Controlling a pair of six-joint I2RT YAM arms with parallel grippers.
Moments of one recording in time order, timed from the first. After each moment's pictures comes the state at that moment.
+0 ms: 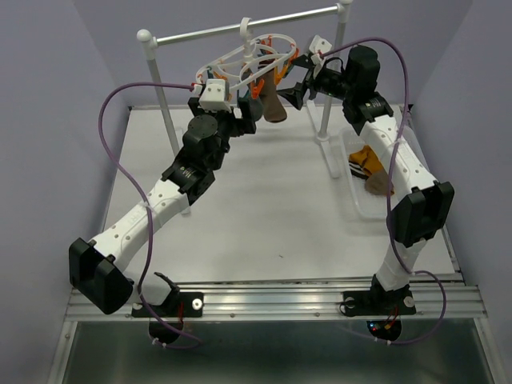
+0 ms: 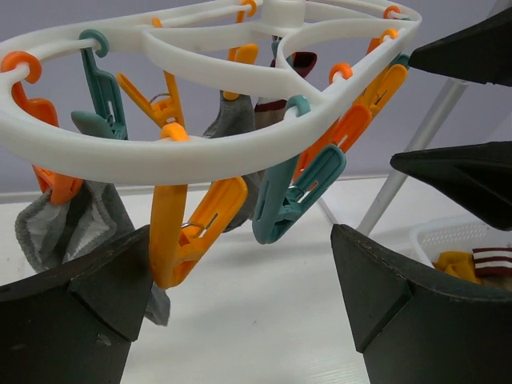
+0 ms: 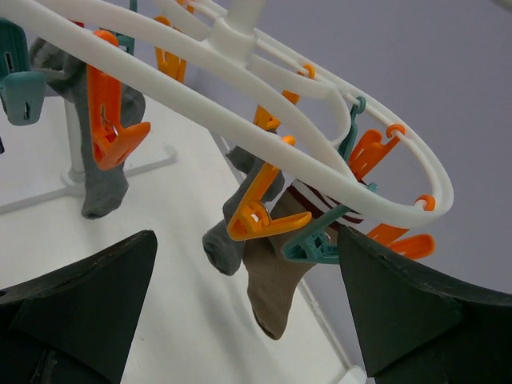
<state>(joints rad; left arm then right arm) -0.64 1.32 1.23 0.17 -0.42 -0.15 0.31 1.83 1.92 -0.06 -0.76 -0.38</state>
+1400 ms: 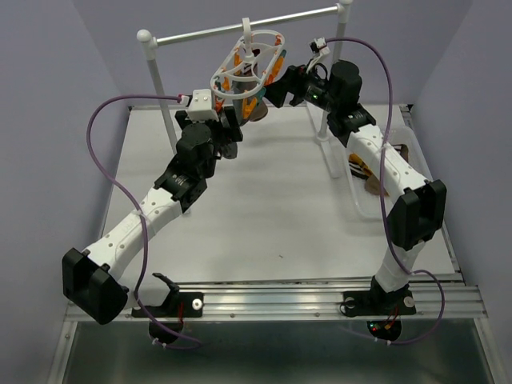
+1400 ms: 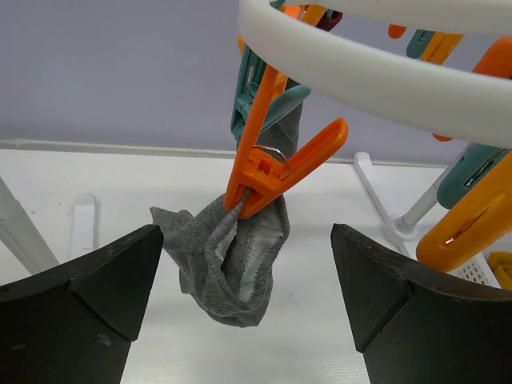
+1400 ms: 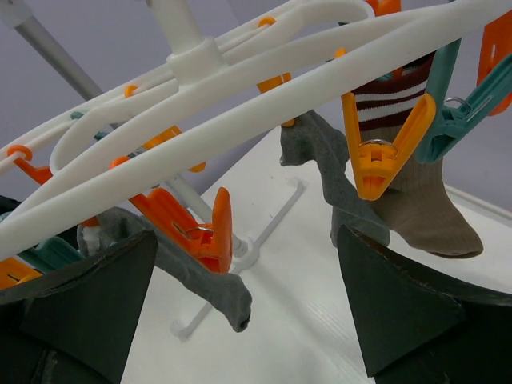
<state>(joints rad) -0.59 1.25 1.13 0.11 -0.50 -0.19 0.40 1.82 1.79 0.11 -0.53 0.43</state>
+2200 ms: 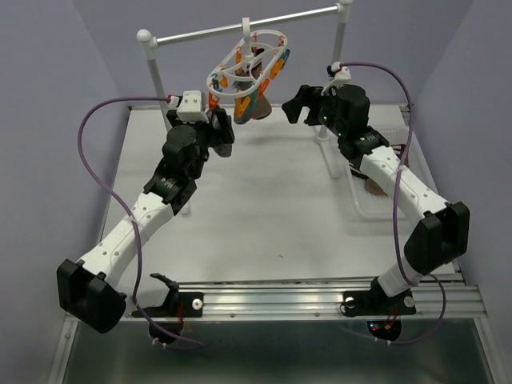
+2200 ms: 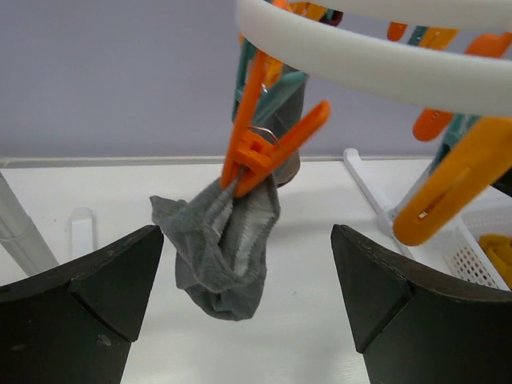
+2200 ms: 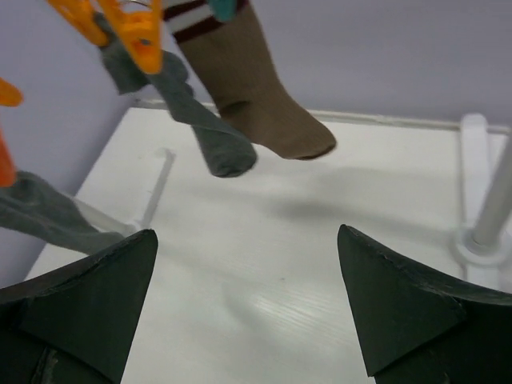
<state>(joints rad) -0.50 1.20 1.09 0.13 -0.36 -0.18 0.40 1.60 1.47 0.03 -0.11 0.35</state>
